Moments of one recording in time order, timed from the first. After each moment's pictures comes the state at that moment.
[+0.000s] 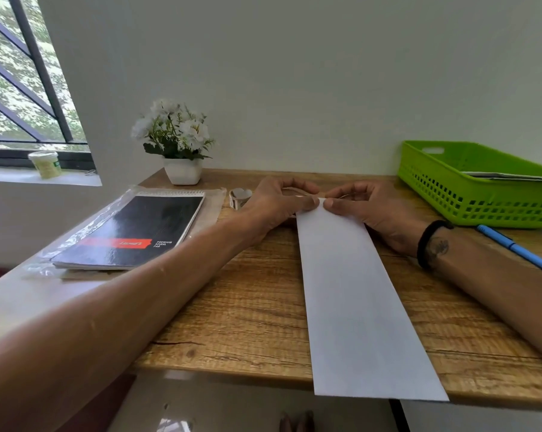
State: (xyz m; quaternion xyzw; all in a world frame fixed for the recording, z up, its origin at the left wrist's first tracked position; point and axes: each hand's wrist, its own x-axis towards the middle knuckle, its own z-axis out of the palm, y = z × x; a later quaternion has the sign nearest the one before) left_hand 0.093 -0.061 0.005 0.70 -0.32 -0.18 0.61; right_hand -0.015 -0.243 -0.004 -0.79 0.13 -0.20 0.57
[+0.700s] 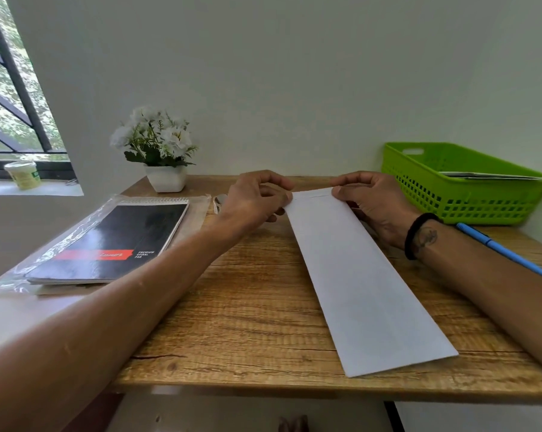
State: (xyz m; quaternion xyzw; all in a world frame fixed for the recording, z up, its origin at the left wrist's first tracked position) left_hand 0.097 -0.055 0.009 0.74 -0.36 -0.06 0.57; right_hand -0.023 -0.246 0.011 -0.69 0.18 -0.29 0.64
